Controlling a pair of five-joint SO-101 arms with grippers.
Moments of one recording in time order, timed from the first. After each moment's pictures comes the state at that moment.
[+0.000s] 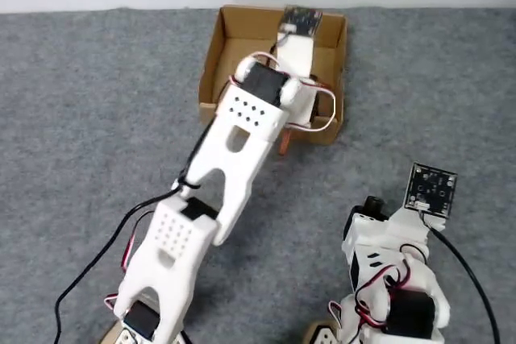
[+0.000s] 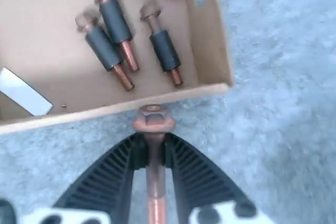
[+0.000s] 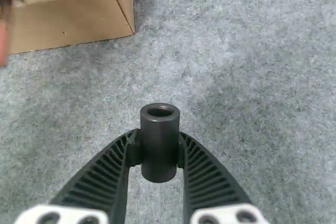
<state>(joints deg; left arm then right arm) 29.1 44.0 -65.7 99.5 25.2 2.9 -93.9 68.0 79.7 -11.6</state>
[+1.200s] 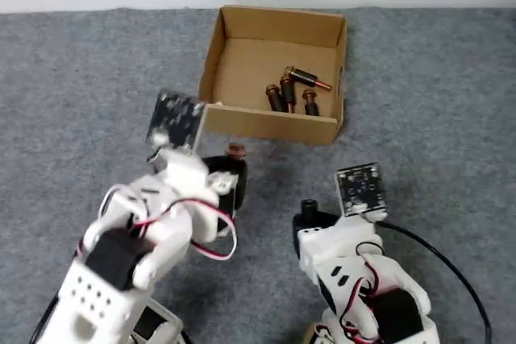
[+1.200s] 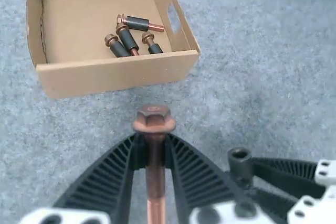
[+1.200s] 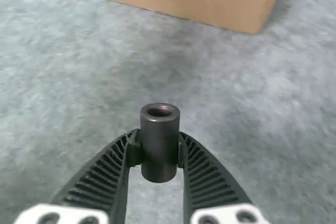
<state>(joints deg) 28.7 -59.0 41.5 68.0 25.5 -26.8 -93.9 67.8 77.2 -11.6</state>
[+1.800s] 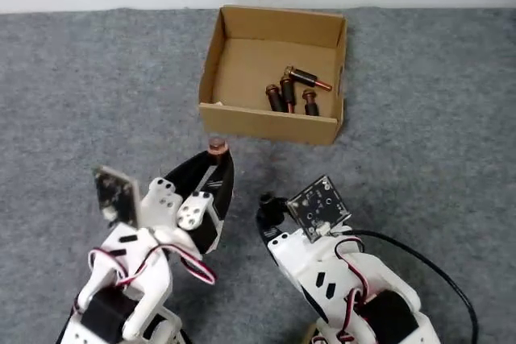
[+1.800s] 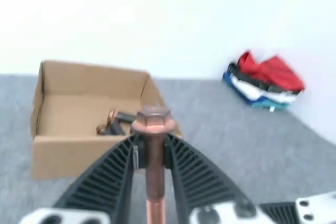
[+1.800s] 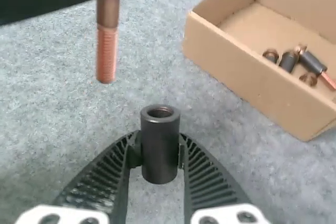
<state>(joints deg) 26.5 -94.2 72.7 42.2 26.9 -38.5 -93.8 67.8 65.1 2.6</state>
